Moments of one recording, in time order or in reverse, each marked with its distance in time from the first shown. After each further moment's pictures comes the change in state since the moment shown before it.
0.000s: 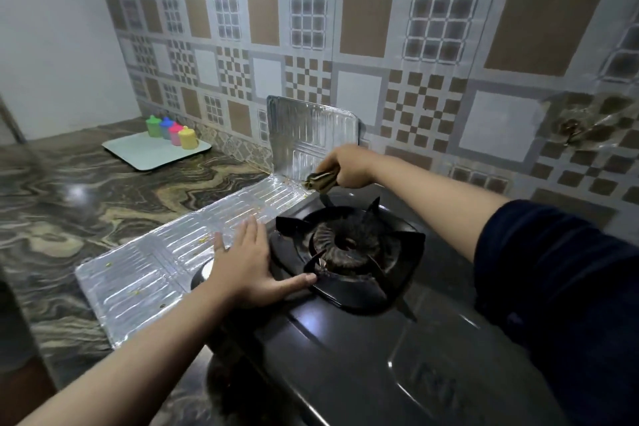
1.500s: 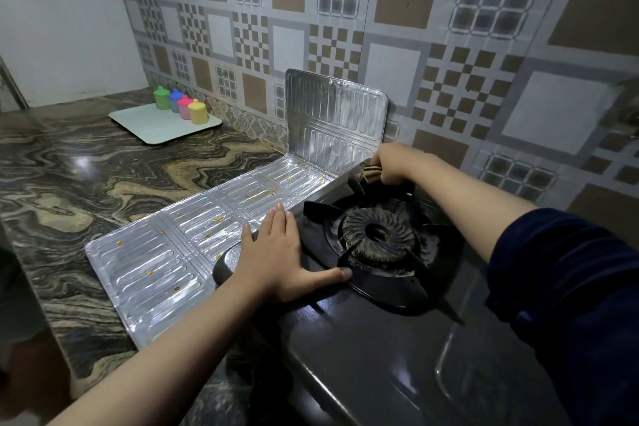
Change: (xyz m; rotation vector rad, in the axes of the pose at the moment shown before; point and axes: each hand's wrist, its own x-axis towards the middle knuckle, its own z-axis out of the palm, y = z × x) left_hand 0.012 -0.011 0.006 -0.029 -0.042 0.004; right_hand 0.048 0.037 0.033 -0.269 -0.068 0.240
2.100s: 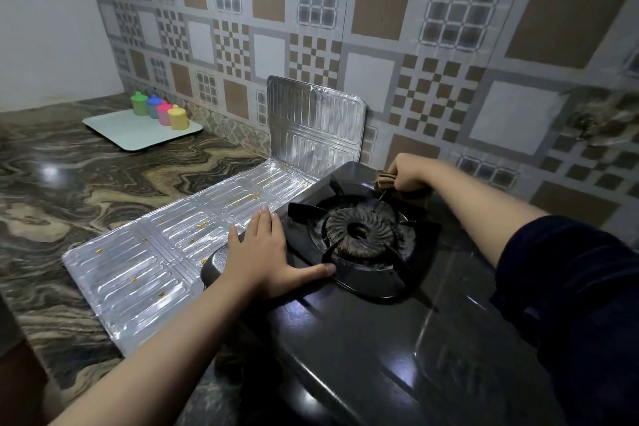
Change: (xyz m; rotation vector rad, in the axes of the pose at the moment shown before) left_hand 0.001 -0.001 0.005 0.003 0.018 0.012; right_hand -0.037 0.042 0.000 0.141 -0.090 0.216
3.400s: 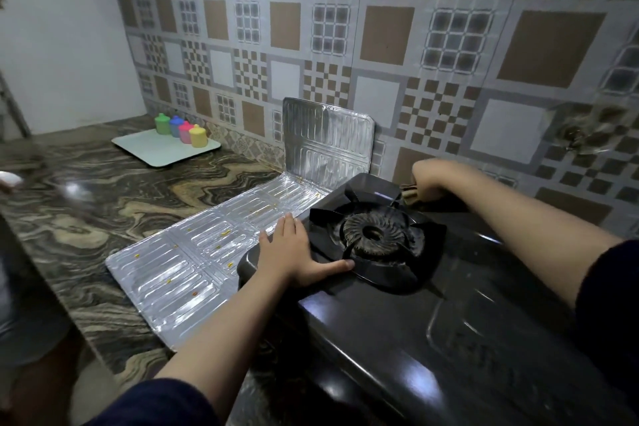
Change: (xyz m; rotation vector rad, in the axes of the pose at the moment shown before) left_hand -0.004 0.005 -0.003 -0.080 0.033 0.013; right_hand -0.086 -0.024 -0.029 -0.376 0.006 0.050
